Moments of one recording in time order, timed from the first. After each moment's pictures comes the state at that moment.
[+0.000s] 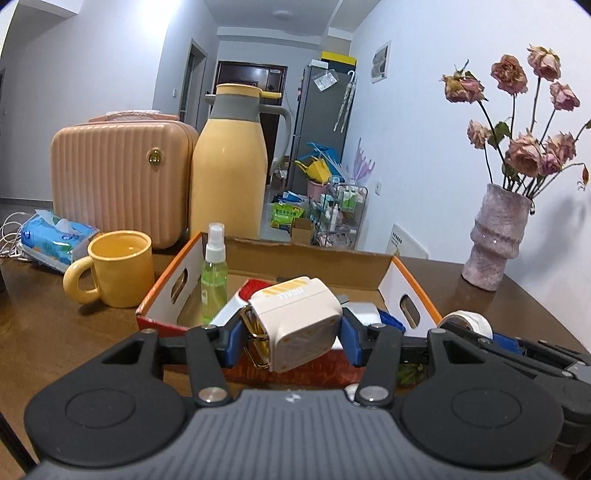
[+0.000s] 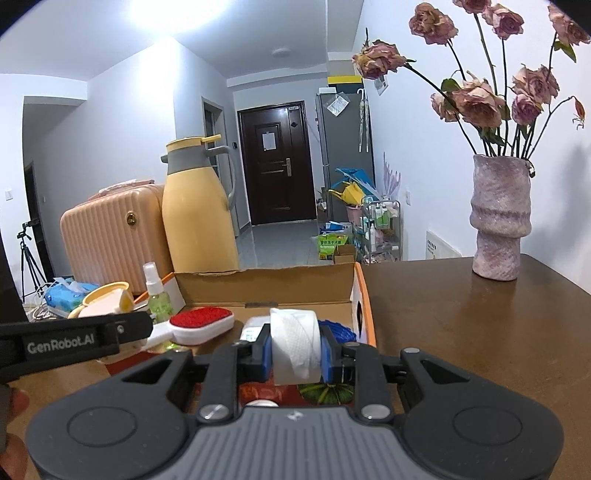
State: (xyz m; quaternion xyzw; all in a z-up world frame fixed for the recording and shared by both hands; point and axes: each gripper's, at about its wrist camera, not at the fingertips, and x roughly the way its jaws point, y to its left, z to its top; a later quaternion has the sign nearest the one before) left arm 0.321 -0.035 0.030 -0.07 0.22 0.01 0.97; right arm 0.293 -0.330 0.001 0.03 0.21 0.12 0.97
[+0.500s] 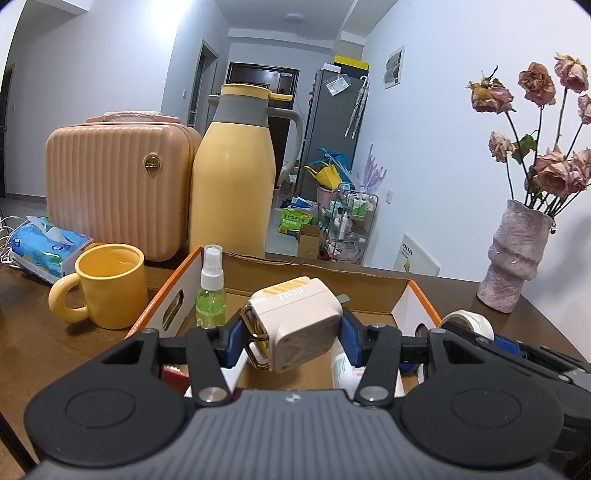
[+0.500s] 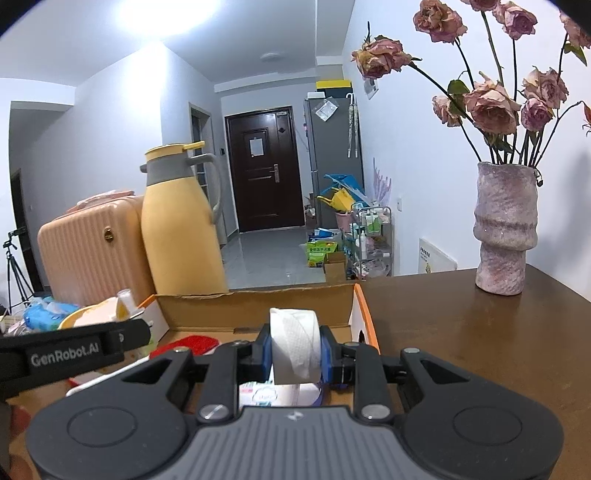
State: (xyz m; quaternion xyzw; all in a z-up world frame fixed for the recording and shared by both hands) left arm 0.367 -0.028 0.035 -0.09 0.21 0.03 0.97; right arm 0.343 -0.313 0.005 0.04 0.20 0.10 0.97
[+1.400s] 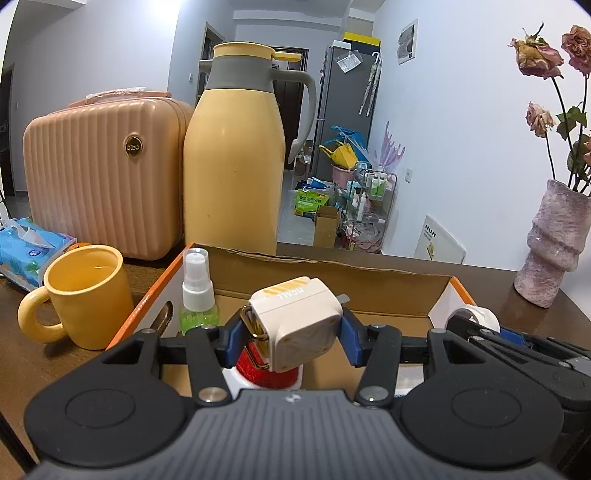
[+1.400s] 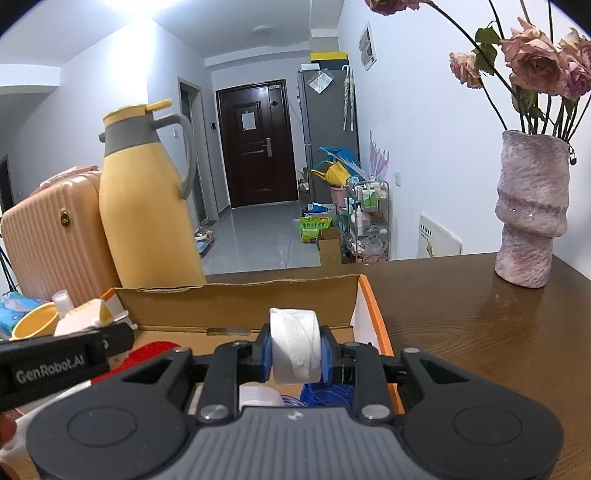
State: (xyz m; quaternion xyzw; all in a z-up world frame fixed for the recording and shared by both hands) left arm 0.449 -0.025 0.012 -0.07 0.24 0.05 0.97; right arm 0.432 -0.304 -0.021 0.03 0.24 0.09 0.96
